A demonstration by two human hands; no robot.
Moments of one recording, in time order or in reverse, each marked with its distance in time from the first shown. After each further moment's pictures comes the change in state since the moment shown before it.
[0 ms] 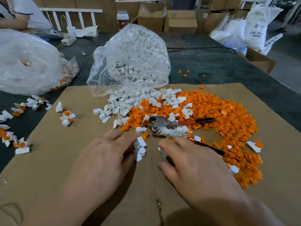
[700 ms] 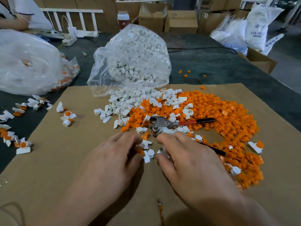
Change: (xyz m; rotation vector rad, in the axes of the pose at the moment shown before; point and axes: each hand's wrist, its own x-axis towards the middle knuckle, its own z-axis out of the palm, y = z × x) left_hand -0.004 0.010 0.002 -0.194 0.009 -0.033; right_hand 0.006 -0.012 -0.006 0.025 0.022 0.028
